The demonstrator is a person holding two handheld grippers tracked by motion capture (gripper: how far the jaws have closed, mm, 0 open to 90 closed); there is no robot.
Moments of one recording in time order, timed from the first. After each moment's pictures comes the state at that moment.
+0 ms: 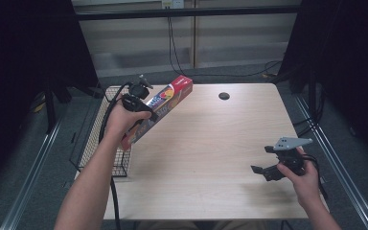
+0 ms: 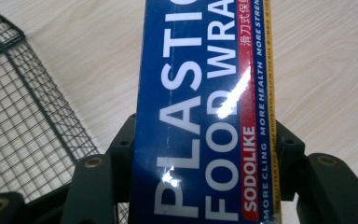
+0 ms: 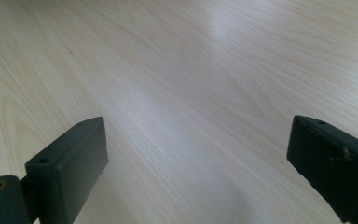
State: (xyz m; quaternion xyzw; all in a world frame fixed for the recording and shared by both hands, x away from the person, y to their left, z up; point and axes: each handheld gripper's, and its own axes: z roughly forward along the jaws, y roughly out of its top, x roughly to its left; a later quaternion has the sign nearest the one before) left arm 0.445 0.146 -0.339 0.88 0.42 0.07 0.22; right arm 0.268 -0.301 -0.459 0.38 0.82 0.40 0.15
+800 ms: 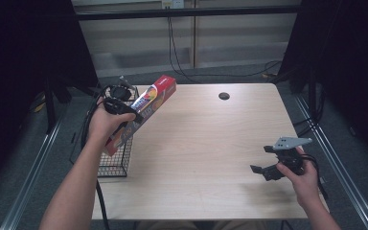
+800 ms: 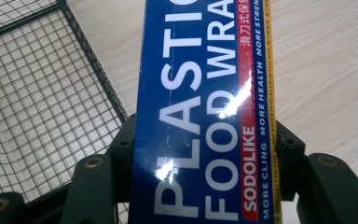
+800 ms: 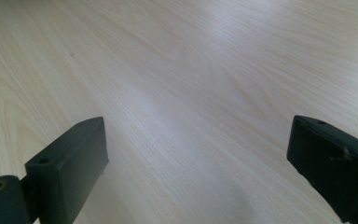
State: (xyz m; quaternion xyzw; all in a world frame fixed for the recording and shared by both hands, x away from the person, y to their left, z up) left arm 0.432 0.188 -0.332 0.86 0.46 0.08 0.21; right arm 0.269 -0.300 -0.460 0.38 0.82 0.40 0.15
